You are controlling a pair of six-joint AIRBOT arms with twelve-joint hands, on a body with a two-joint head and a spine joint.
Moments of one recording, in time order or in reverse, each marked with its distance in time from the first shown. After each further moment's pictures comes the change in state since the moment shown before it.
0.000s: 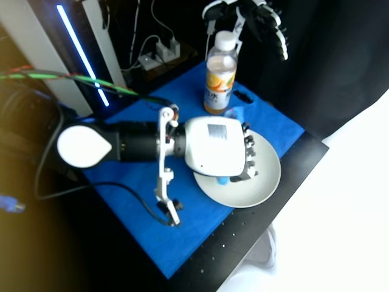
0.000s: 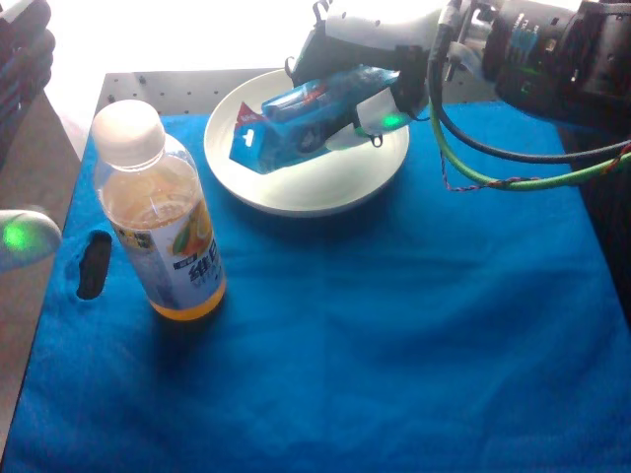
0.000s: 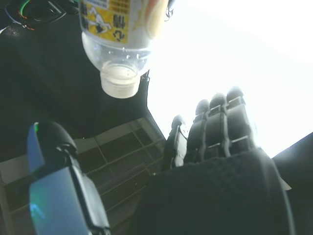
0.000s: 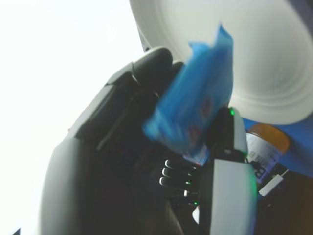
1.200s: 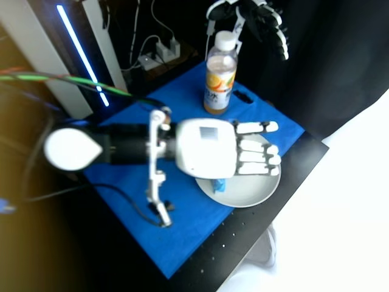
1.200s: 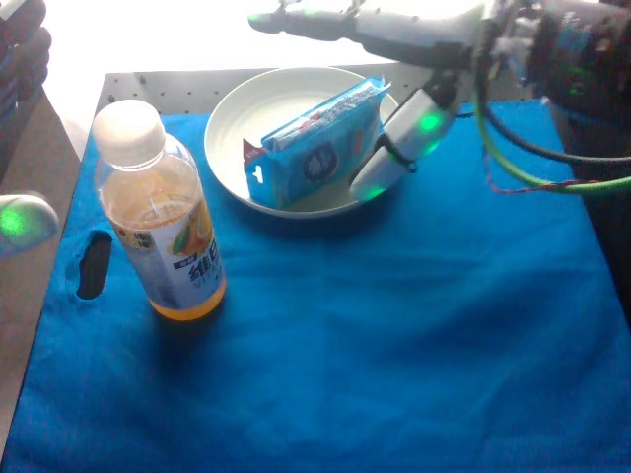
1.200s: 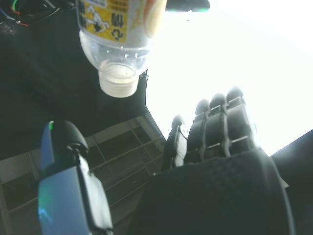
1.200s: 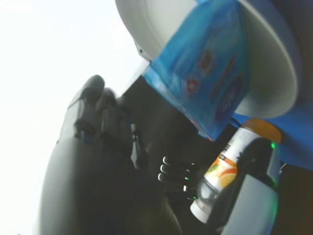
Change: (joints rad) left arm 0.001 -0.006 0.000 -0.021 -0.007 0.000; right arm -0.016 0.126 -0.110 0.025 0.085 0.038
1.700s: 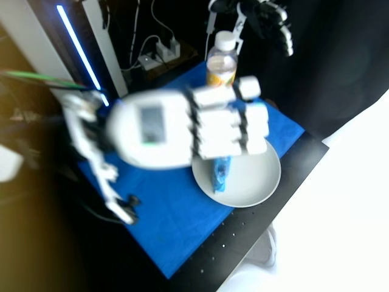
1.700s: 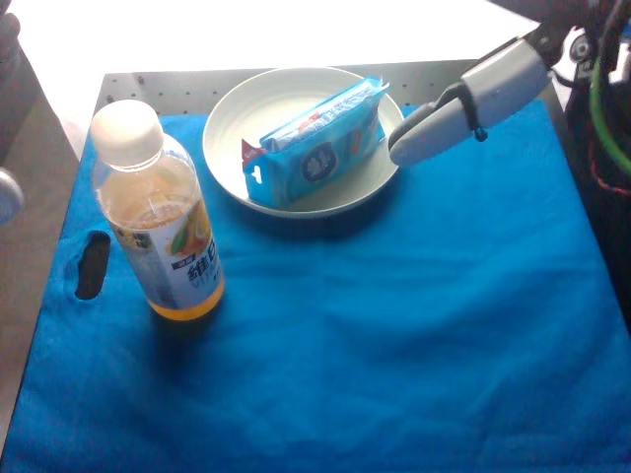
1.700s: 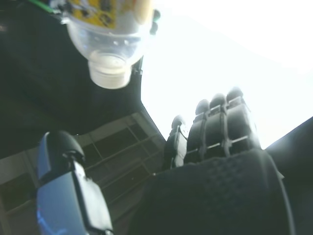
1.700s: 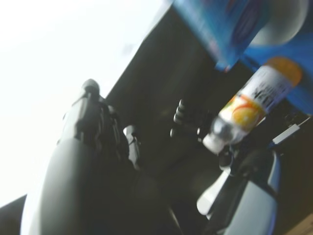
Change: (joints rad) left arm 0.033 0.034 -0.028 -0.048 -0.040 0.006; right arm -0.027 0.233 -0.234 0.242 0.282 -0.153
